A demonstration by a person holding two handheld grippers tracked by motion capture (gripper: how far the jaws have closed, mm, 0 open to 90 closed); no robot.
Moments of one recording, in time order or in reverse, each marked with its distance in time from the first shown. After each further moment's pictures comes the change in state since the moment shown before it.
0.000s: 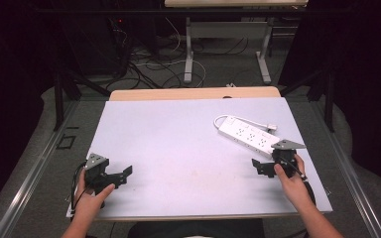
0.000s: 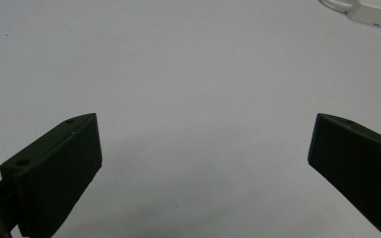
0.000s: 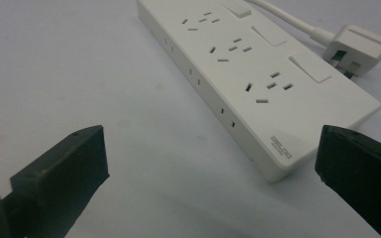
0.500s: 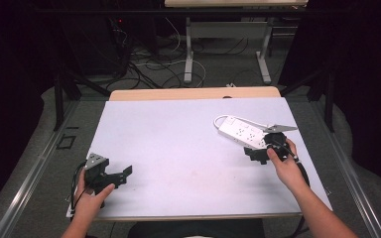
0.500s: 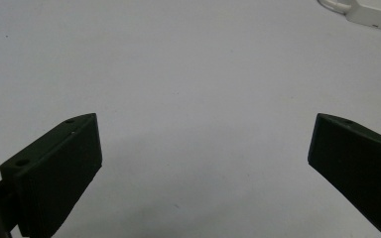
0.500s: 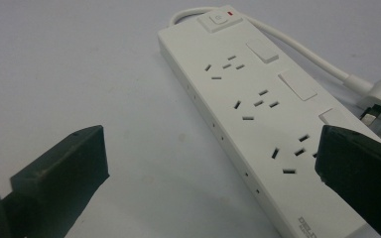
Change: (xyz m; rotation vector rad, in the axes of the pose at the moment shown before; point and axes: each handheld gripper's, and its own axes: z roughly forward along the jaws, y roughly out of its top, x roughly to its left) left arm 0.000 0.000 0.000 -0.002 -0.004 -0.002; right arm 0.002 0.045 0.019 0.034 0.084 0.015
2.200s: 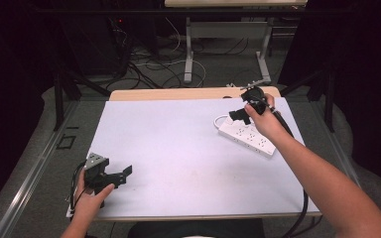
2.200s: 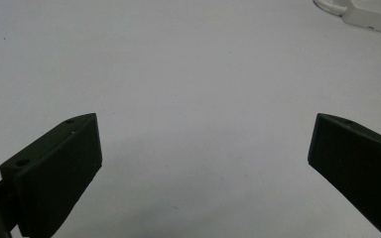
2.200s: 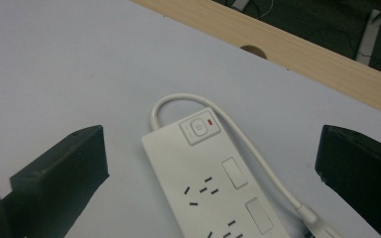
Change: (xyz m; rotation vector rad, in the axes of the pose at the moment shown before) left arm 0.001 0.000 -0.001 -0.006 -0.006 0.002; right arm 0.017 0.138 0.030 0.132 -0.115 -0.104
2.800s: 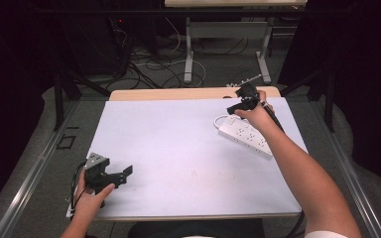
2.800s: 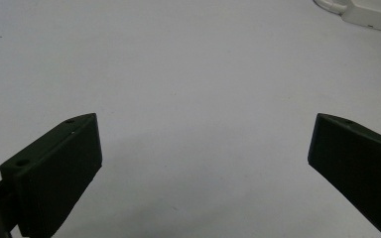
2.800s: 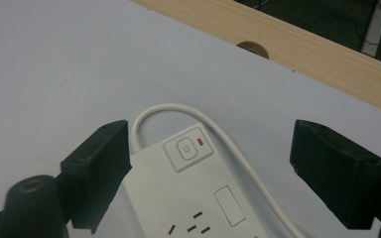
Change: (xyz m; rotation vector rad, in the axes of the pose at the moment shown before) left arm 0.000 0.000 0.002 0.002 -0.006 0.001; right arm -0.011 0.013 0.046 0.045 0.001 0.030
